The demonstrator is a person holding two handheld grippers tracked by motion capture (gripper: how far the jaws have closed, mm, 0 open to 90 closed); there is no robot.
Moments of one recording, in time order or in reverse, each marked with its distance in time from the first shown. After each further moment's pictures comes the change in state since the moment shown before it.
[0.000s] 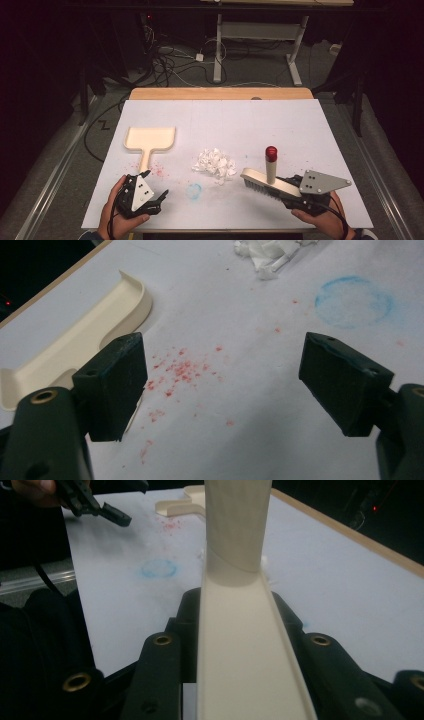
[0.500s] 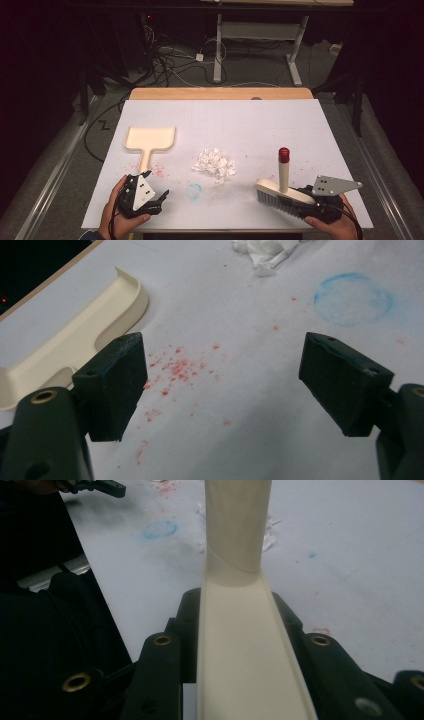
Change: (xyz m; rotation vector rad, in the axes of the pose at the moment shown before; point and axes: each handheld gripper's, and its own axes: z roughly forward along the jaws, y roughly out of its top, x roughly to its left) left arm -0.001 0.000 0.002 0.010 -0.007 -0.001; right arm -0.008 -0.030 -0.018 0.104 0.041 0.178
